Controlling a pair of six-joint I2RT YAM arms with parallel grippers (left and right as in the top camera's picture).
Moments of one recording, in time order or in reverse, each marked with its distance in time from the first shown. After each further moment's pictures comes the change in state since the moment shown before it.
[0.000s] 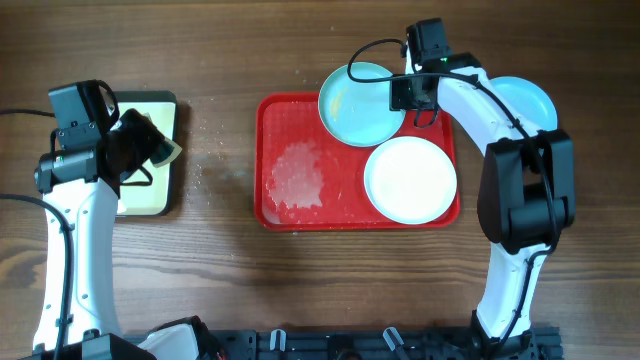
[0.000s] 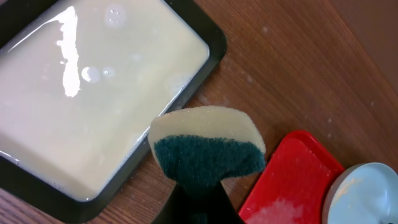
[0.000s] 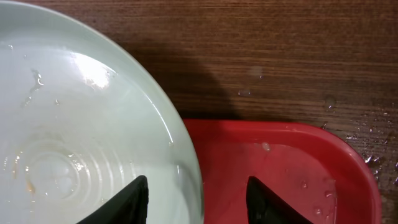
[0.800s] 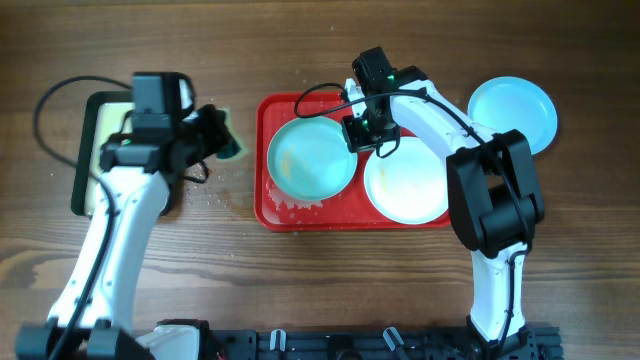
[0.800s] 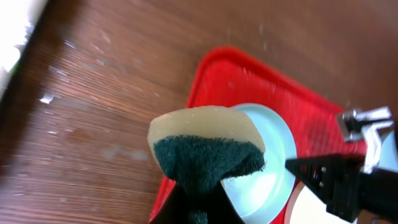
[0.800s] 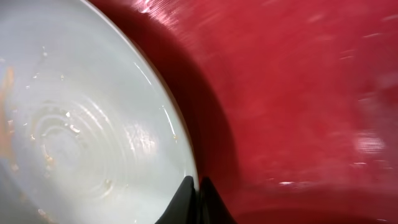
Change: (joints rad) left arm -0.297 0.030 0.000 0.029 0.077 0.004; right arm 0.189 0.035 0.003 -0.222 -0.274 -0.081
